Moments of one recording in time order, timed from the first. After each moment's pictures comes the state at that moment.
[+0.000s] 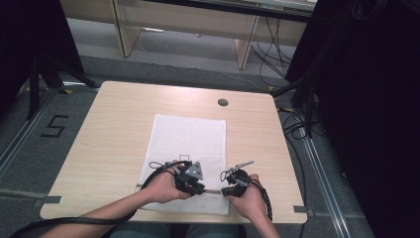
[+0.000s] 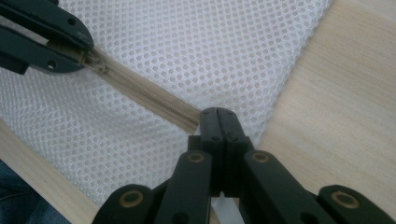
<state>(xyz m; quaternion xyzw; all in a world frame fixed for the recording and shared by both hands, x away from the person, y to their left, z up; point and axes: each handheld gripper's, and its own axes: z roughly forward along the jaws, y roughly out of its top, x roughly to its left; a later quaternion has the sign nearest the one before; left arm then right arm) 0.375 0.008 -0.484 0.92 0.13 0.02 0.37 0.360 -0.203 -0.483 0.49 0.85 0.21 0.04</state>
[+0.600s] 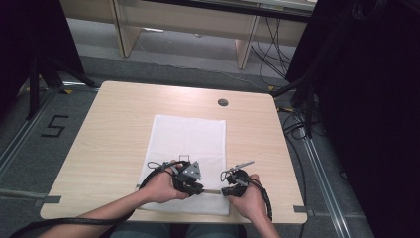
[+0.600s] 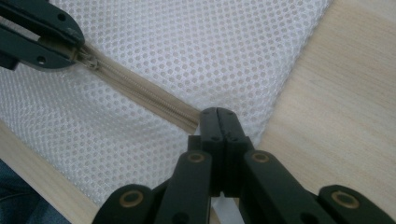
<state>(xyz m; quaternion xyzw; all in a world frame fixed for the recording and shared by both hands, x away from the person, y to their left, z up) 0.374 0.013 -0.484 0.92 0.14 0.02 0.37 0.360 -0.203 -0.484 0.49 0.85 0.22 0.04</state>
